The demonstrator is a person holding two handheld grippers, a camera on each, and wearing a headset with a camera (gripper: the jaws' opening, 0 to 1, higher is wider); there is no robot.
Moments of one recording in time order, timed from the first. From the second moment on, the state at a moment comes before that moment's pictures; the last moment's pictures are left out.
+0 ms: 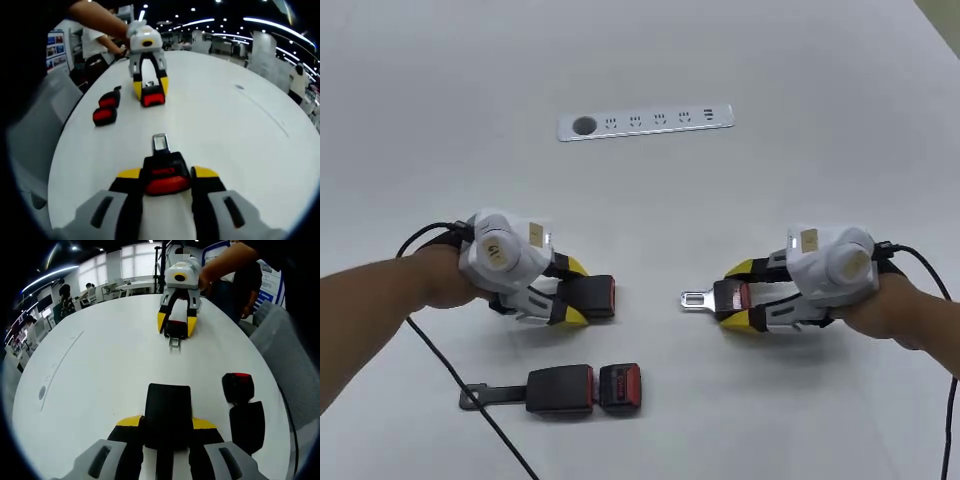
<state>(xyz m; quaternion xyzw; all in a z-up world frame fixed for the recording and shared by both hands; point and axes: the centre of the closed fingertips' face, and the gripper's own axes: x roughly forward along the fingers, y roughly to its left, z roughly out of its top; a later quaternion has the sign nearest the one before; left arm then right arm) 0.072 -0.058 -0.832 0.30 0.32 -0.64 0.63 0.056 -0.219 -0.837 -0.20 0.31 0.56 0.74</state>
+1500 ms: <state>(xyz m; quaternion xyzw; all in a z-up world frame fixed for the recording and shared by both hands) 0.094 -0.041 -0.804 0.20 0.34 -0.51 0.76 0.062 -0.226 -0.820 -0.15 0.30 0.45 0.83</state>
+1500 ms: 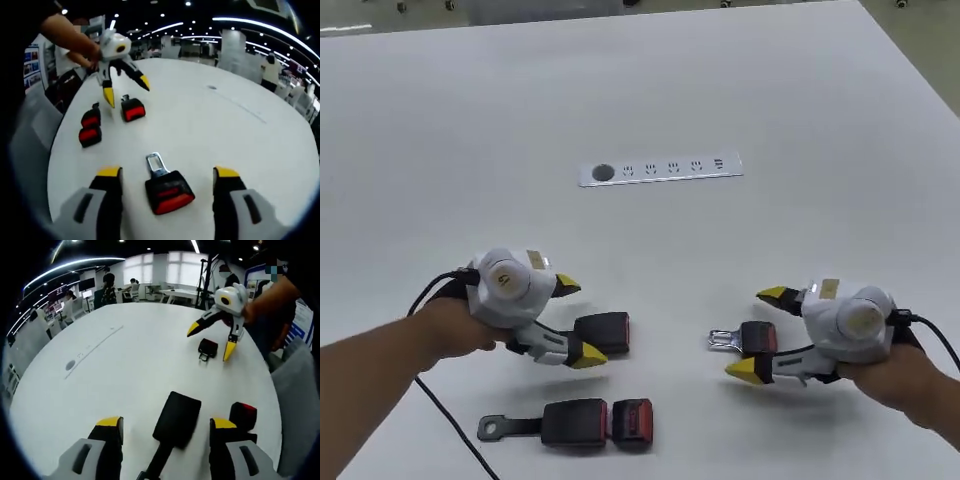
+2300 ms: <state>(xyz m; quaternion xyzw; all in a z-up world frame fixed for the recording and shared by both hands) 0.057 0.016 -0.748 0.07 0.30 -0.34 0.89 0.049 -0.207 -0.759 -0.06 0.23 0.32 0.92</state>
